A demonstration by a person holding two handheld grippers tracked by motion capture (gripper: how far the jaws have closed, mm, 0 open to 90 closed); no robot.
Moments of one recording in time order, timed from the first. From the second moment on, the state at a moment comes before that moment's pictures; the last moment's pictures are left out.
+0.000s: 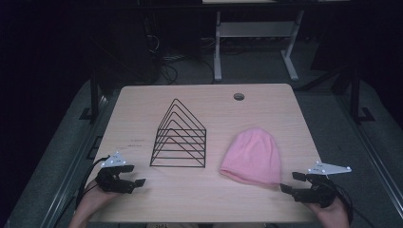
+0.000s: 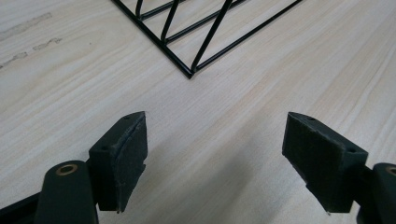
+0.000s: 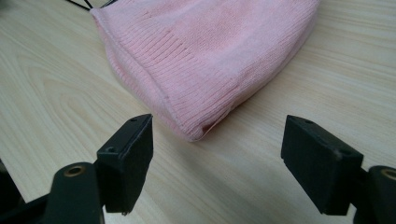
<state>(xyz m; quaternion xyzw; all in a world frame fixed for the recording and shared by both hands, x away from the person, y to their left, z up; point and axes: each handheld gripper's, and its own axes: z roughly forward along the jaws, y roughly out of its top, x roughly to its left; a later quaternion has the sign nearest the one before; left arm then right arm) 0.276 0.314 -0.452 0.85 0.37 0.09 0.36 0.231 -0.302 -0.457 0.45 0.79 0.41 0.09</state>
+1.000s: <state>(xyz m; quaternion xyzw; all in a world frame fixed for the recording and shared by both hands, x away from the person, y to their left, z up) 0.274 0.319 -0.447 0.84 0.38 0.11 0.39 0.269 -0.285 -0.421 0.43 0.81 0.40 0.07</state>
